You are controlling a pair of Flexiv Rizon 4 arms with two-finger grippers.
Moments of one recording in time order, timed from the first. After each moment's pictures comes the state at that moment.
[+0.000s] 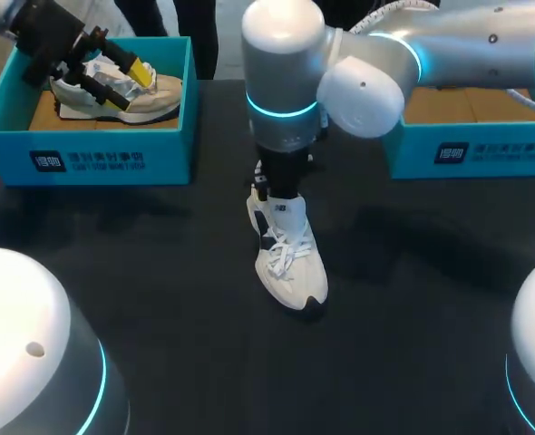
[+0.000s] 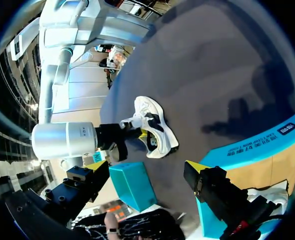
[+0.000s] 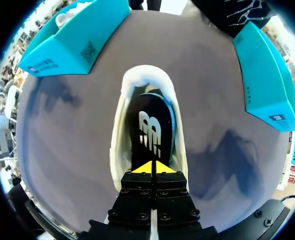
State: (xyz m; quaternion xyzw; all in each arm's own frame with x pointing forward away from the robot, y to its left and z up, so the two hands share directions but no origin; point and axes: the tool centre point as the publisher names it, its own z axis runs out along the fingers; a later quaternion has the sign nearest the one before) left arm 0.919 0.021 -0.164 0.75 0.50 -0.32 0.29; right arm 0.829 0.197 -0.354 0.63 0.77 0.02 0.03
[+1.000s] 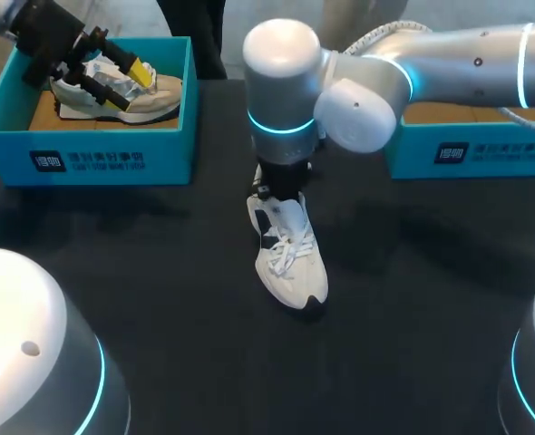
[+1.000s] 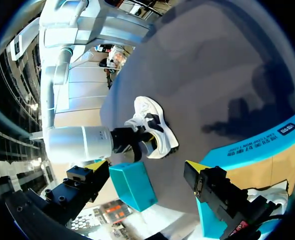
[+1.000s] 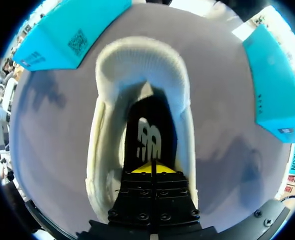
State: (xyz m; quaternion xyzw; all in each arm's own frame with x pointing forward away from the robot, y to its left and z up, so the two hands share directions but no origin) left arm 0.918 0.021 -0.164 0.75 0.50 -0.32 0.29; right arm 0.852 0.191 -0.392 0.61 0.79 0.02 0.06
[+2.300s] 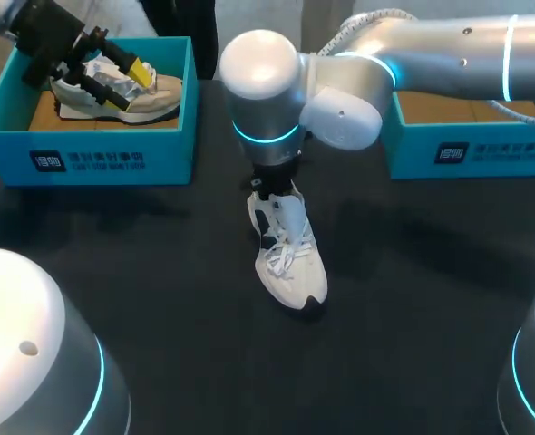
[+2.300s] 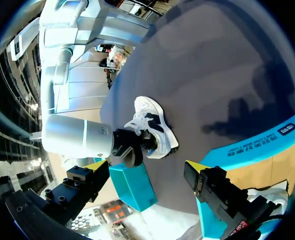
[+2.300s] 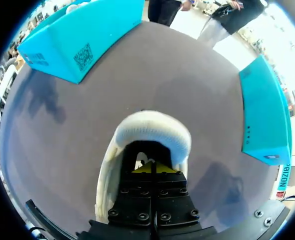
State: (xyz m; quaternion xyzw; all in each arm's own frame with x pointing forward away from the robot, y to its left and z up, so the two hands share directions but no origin) left arm 0.918 0.021 -0.164 0.75 0.50 -0.32 0.29; right arm 0.889 0.199 -0.382 0.56 0.81 0.05 0.14
